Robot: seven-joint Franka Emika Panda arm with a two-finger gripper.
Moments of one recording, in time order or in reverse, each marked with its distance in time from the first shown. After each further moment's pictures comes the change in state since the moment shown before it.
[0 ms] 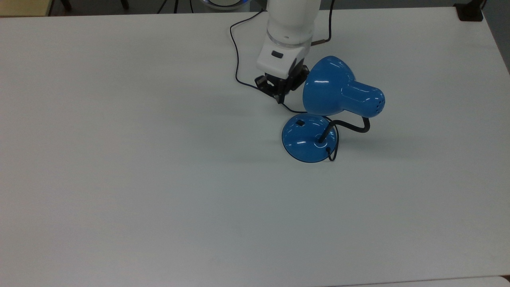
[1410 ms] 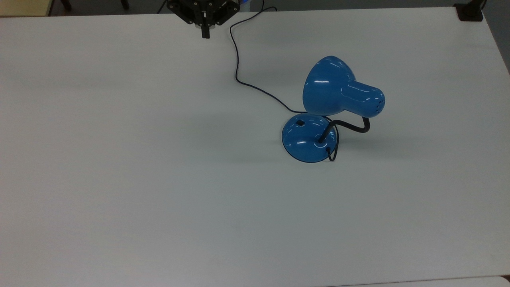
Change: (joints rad) arm -0.226 -0.128 -0.020 0.359 0.000 -0.631 0.038
